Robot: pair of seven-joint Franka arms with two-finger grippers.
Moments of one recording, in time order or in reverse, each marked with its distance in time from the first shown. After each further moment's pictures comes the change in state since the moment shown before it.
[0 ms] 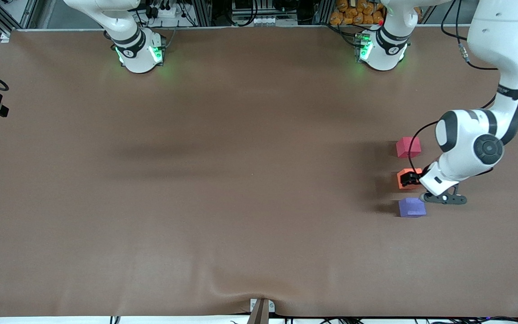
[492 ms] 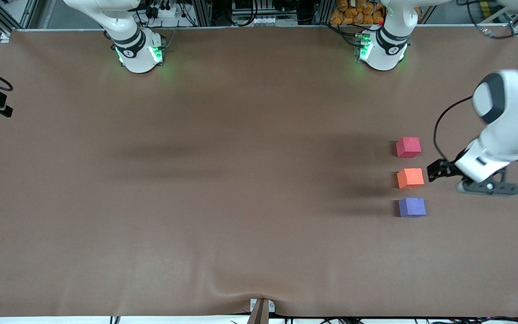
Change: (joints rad) left arm 0.000 -0.229 -0.030 0.182 -0.006 -0.373 -0.005; right arm 0.003 0.000 0.012 -0.004 0.000 0.000 -0.002
